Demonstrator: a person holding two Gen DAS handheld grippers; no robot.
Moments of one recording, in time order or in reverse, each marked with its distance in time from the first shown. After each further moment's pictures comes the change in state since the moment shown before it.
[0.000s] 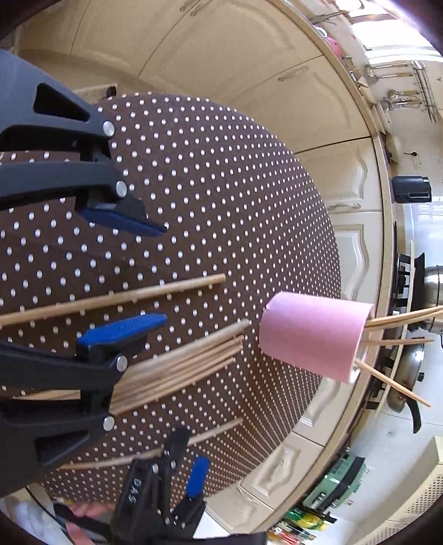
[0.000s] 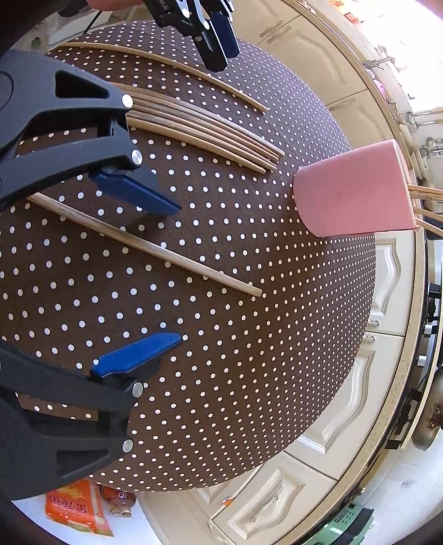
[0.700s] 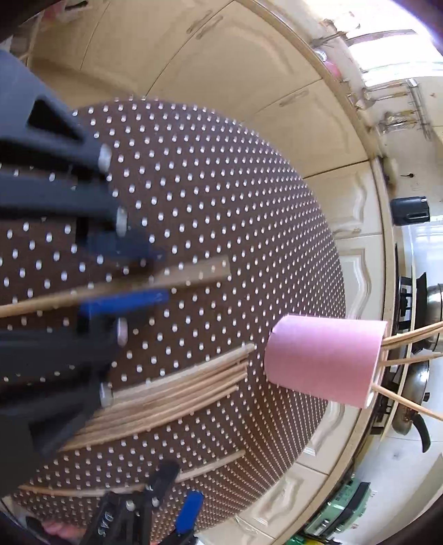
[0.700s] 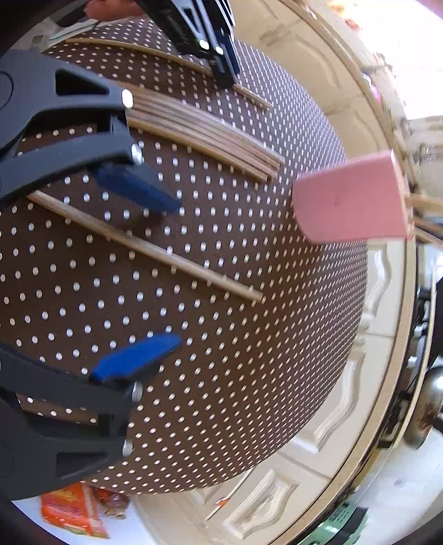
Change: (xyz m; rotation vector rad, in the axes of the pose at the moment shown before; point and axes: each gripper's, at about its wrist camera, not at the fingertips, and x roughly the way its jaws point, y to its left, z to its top) left arm 0.018 -0.016 -0.003 -0.012 -0.012 0.150; right arm -0.009 0.003 -0.015 -0.026 -0.065 0.019
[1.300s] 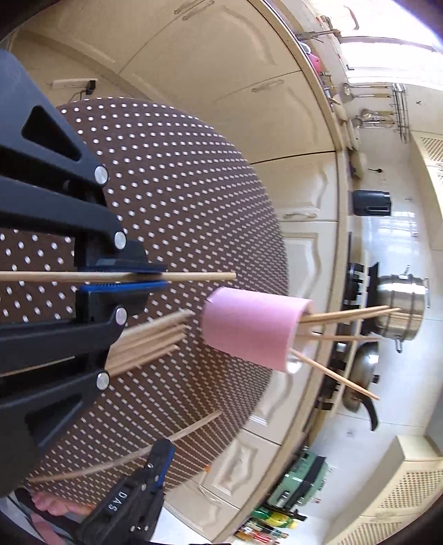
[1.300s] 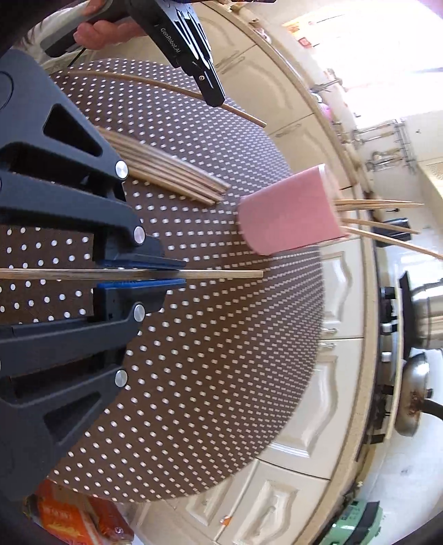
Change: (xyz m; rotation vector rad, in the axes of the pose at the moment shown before) left arm -0.037 0.004 0.017 -0.051 -0.207 -0.123; right arm -0.034 -0.020 0.008 0.117 -0.157 0.119
